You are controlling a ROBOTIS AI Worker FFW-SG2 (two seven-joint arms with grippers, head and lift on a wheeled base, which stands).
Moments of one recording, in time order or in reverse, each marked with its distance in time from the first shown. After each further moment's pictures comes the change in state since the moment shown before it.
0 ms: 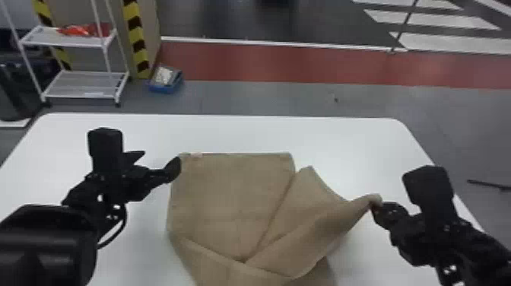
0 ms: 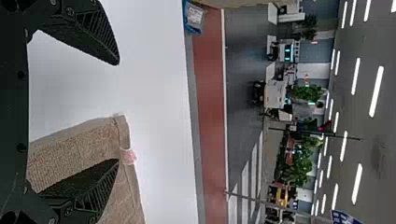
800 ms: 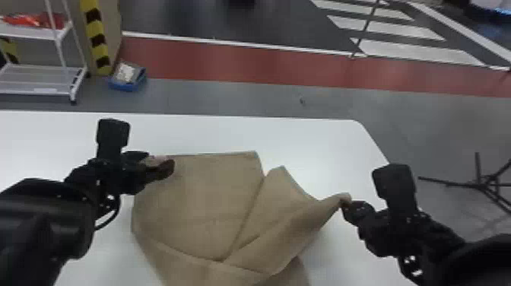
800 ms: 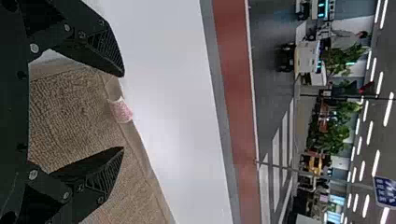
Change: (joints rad) left arm -0.215 -0.063 -0.113 0.301 -0.078 0.022 -0.081; right arm -0.007 0.000 -0.065 0.040 -0.071 -0.003 -0.013
